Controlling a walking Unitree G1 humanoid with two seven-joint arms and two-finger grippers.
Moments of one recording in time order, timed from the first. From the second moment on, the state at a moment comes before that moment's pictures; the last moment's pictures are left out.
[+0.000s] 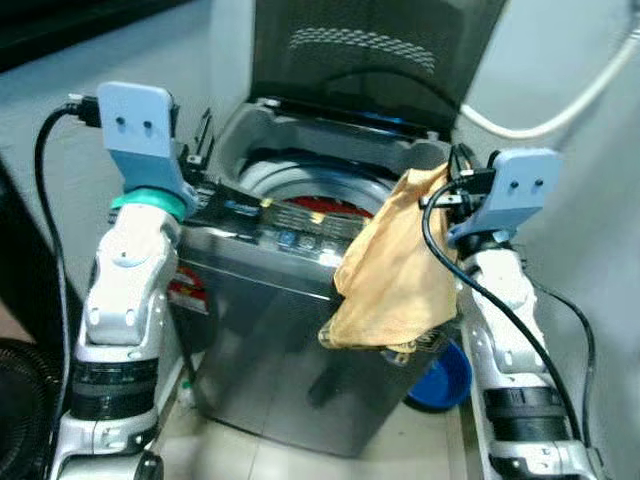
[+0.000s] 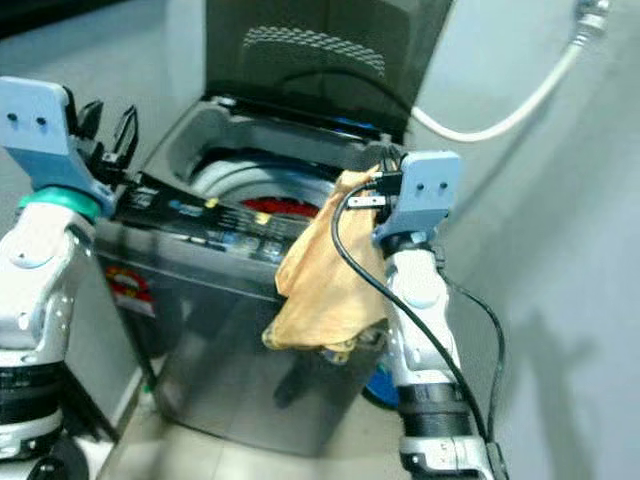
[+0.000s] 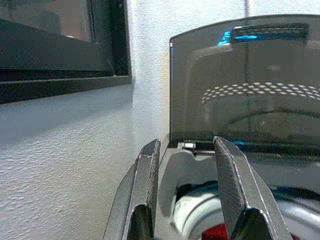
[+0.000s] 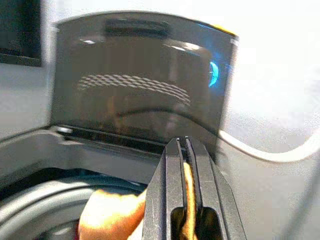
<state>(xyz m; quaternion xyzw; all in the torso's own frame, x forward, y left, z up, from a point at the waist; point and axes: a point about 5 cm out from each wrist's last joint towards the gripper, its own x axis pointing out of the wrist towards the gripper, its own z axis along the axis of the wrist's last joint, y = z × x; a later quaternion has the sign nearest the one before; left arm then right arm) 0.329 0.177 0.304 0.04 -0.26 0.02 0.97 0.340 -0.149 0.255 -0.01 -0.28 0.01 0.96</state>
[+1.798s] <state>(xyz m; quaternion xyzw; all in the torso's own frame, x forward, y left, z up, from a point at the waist) 0.330 0.166 0.300 0.03 -0.25 0.00 0.97 0.338 -0.146 0.254 -0.03 -0.28 0.03 0.96</state>
